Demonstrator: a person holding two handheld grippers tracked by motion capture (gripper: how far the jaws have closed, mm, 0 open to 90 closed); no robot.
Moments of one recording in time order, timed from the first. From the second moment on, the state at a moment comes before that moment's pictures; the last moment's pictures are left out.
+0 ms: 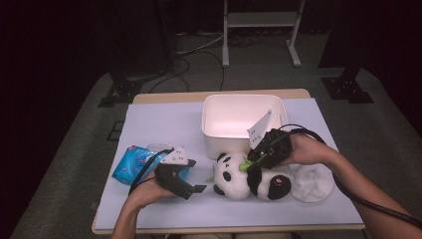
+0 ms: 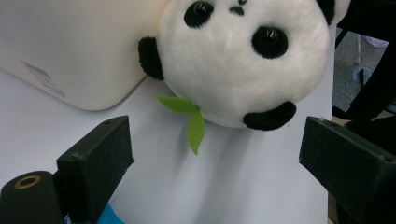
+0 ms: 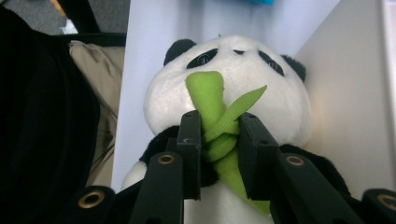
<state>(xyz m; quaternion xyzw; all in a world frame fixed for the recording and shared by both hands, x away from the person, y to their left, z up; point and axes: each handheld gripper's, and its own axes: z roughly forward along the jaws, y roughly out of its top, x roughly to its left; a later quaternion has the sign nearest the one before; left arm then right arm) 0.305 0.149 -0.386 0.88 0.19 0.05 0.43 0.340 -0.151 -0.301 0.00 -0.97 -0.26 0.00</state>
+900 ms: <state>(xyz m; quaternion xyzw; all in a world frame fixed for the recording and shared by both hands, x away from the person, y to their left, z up) 0.308 0.156 -0.386 0.87 0.20 0.05 0.44 0.331 -0.157 -0.250 0.01 -0.96 -0.28 -0.03</state>
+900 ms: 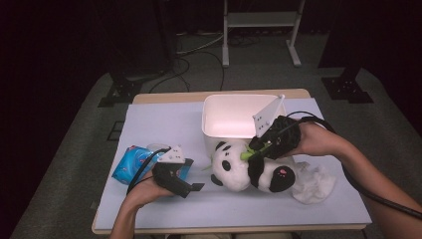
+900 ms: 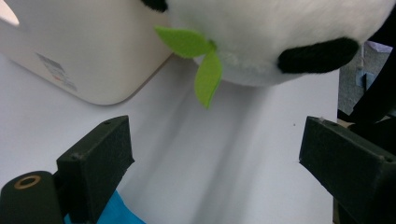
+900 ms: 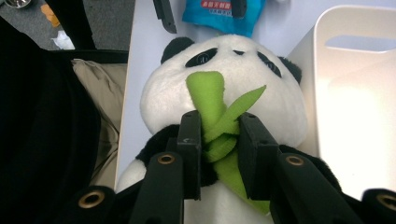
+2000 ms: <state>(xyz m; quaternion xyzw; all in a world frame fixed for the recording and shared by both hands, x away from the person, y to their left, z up) 0.310 0.162 -0.383 0.87 0.21 0.05 0.45 0.341 -0.155 -0.183 0.01 -0.95 -0.29 -0.08</state>
